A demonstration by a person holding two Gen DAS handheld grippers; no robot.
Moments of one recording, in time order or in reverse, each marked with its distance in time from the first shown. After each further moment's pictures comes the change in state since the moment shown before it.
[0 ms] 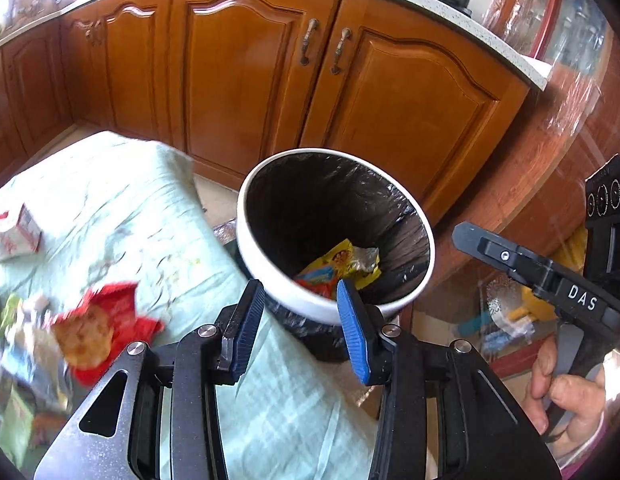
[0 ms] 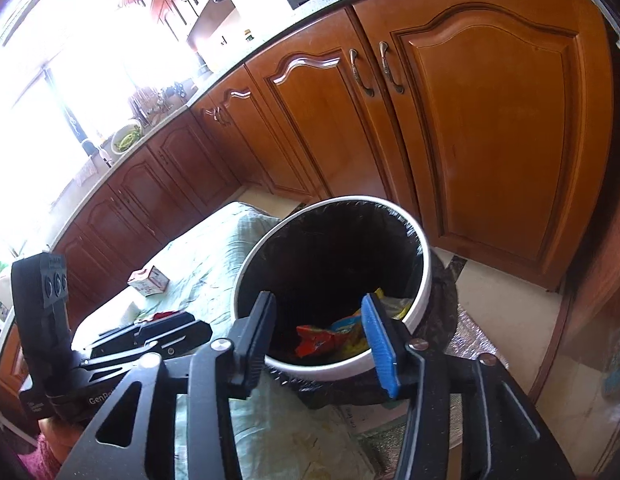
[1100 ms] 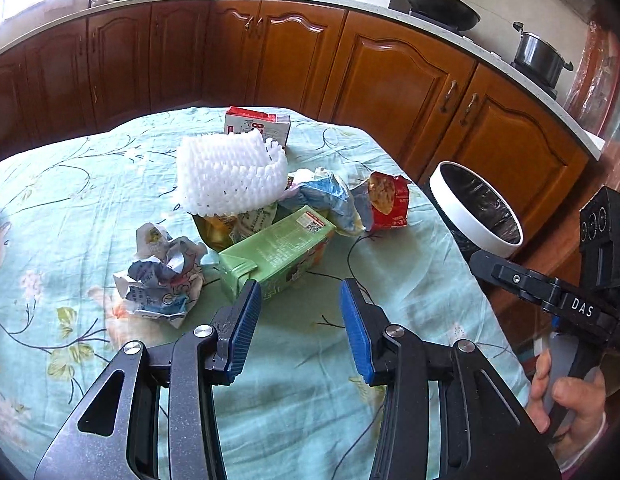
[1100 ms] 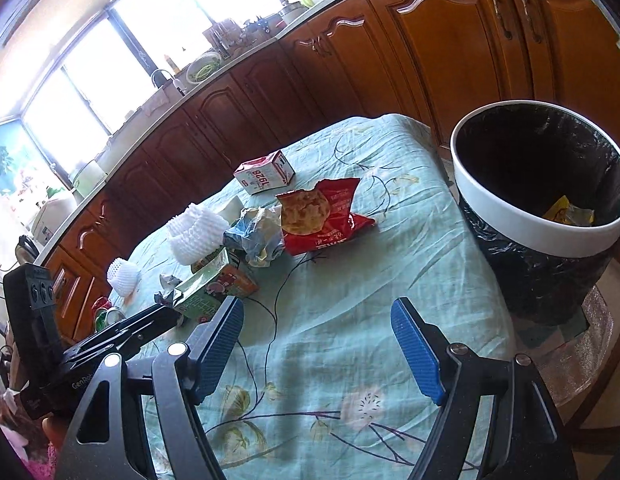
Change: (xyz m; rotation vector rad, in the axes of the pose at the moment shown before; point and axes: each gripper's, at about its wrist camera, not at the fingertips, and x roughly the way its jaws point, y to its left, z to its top) left arm -0.140 0.140 -0.135 -0.256 -0.134 0.258; right arm 0.050 0.150 -0.097 -0.152 0.182 0.209
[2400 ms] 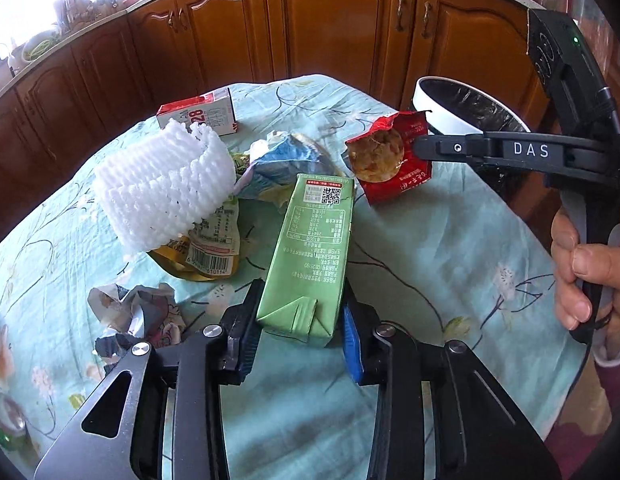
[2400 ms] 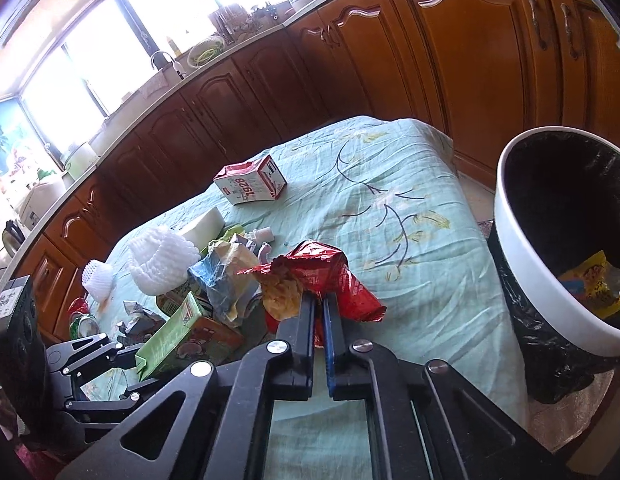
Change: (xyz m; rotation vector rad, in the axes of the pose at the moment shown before) left arm 0.047 -0.026 0.003 0.333 0.133 0.023; right arm 0.048 -0.011 0.040 -0.051 0.011 -0.022
